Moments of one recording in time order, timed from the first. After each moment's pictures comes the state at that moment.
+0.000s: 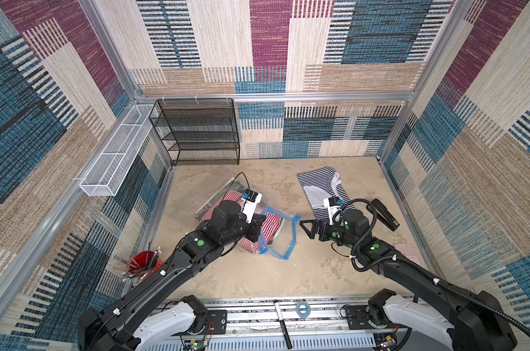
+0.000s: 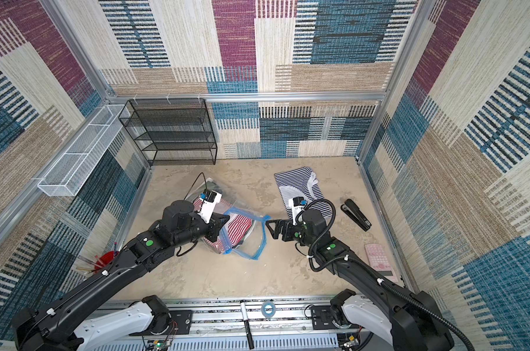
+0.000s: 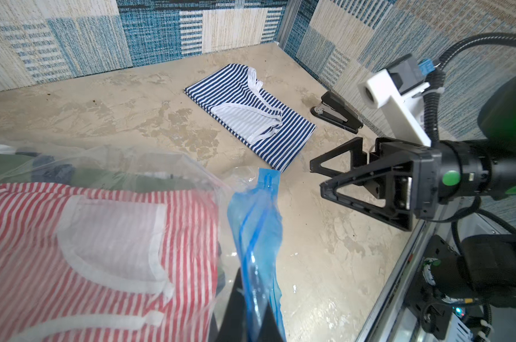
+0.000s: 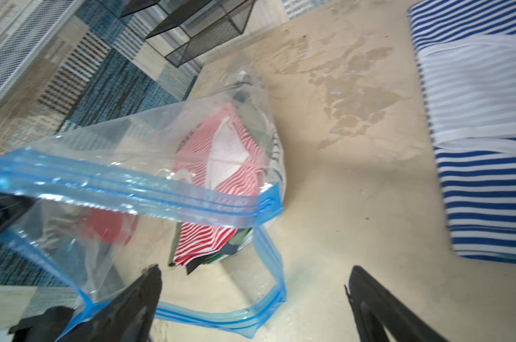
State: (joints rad) left arm -0.69 1.02 0.91 -0.38 0.11 -0.21; right arm 0.54 1.02 0.53 0.07 -0.30 0.59
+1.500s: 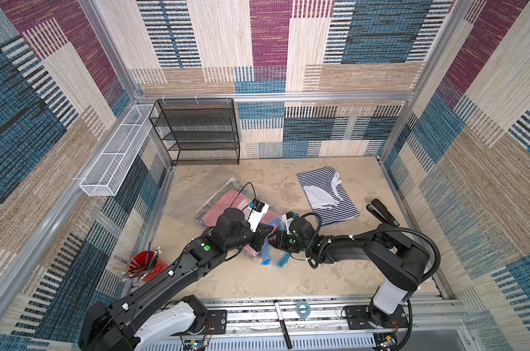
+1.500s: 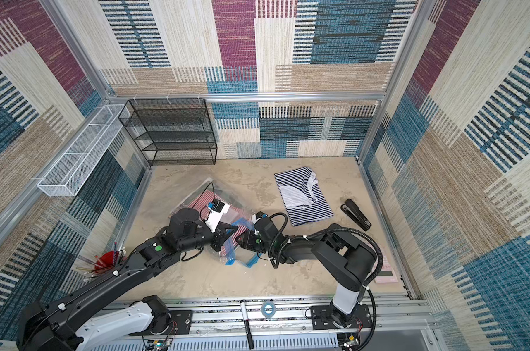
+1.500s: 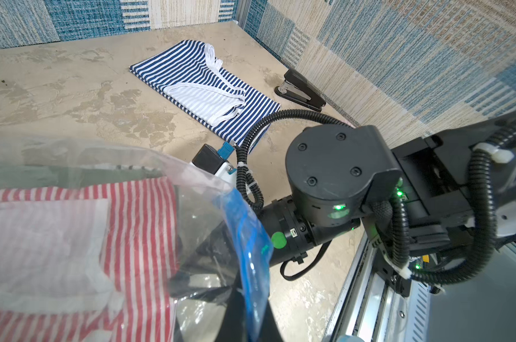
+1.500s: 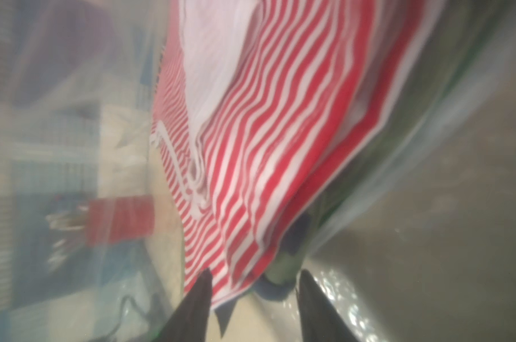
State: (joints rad) left arm -0.71 1.01 0.76 -0.22 0.26 -0.21; right arm 0.83 1.74 0.71 0.43 -0.25 1.02
